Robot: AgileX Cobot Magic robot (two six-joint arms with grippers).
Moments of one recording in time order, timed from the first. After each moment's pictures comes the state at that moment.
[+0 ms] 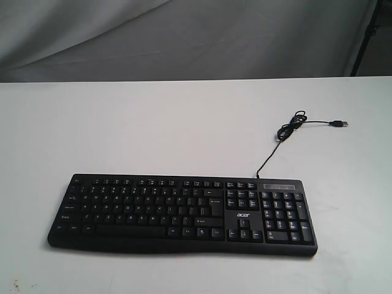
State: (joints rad) left arm -0.17 0.00 0.00 0.04 0.26 -0.02; right arm 0.10 0.01 0.00 0.14 0.30 0.01
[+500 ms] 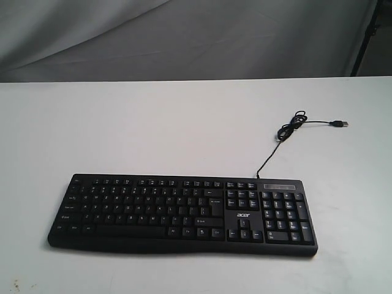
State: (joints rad) left arm -0.17 0.00 0.00 0.04 0.26 -0.02; right arm 0.10 0.01 0.00 0.03 0.33 -0.05
